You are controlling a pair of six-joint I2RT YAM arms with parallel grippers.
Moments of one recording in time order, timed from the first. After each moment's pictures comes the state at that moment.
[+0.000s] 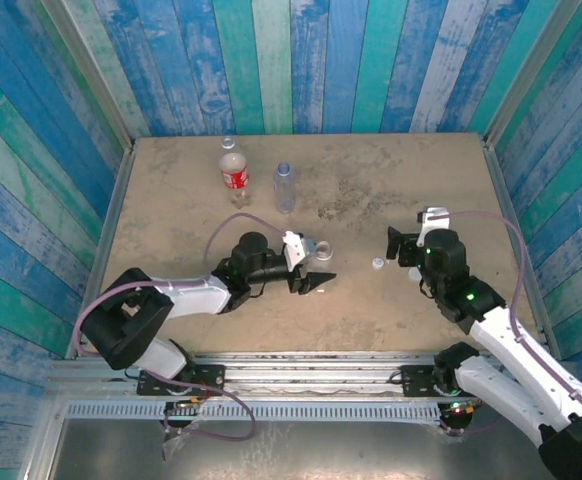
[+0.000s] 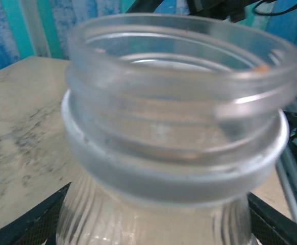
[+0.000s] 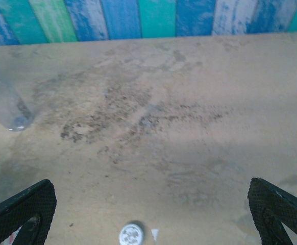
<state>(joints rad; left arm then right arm) -0.76 1.49 0.51 0.80 0.59 0.10 0.45 0.76 0.55 -0.25 0.33 0.28</state>
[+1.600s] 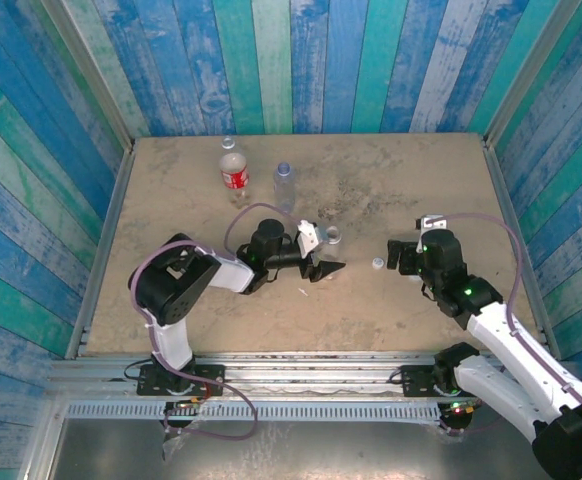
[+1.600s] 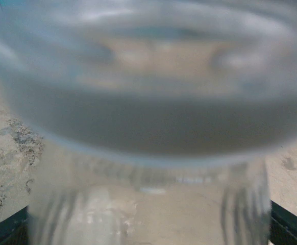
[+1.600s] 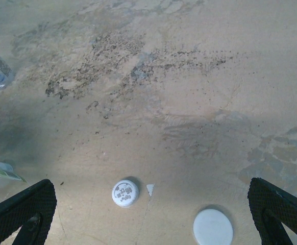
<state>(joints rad) -0.69 1.83 0.68 0.92 0.65 0.13 0.41 0.81 0.54 -0.36 0.24 0.32</state>
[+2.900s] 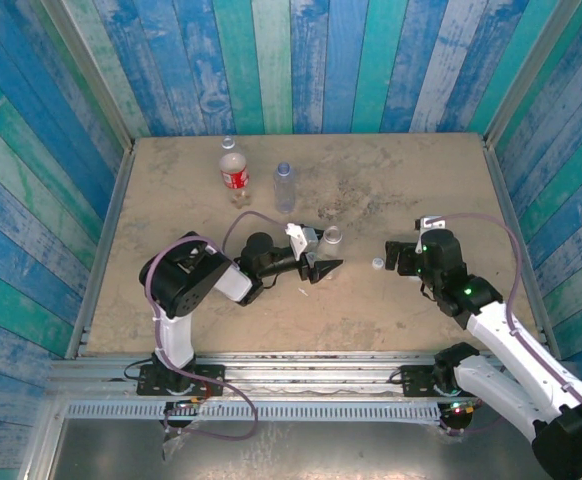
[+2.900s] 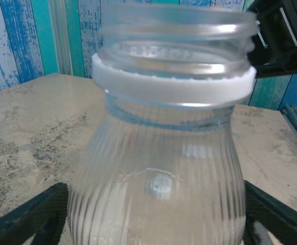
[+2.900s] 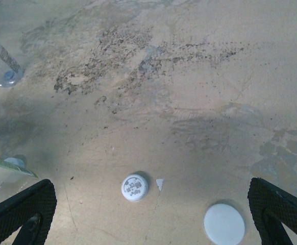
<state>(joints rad) -0.69 1.90 0.58 1.32 0.58 -0.04 0.41 0.81 0.54 -0.38 0.21 0.36</state>
